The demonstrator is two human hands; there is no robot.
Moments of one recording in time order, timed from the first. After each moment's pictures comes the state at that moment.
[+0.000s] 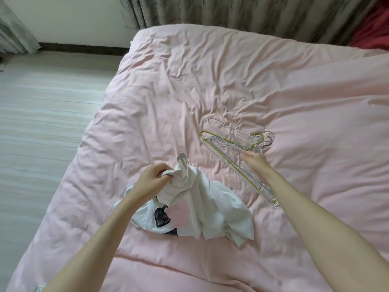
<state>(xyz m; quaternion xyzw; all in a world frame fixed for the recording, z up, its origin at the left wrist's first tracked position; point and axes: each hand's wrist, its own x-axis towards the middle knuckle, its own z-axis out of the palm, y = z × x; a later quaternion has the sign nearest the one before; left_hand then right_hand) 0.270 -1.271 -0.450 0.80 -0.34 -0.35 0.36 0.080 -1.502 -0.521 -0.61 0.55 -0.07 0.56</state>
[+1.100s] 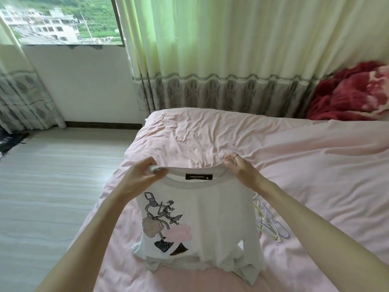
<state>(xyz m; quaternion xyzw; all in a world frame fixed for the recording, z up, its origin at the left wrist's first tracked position) 0.324 -1.195 -0.310 0.74 -0.49 -0.18 0.44 0.102 -1.395 -0.322 -0.80 0.36 -0.16 0.46</state>
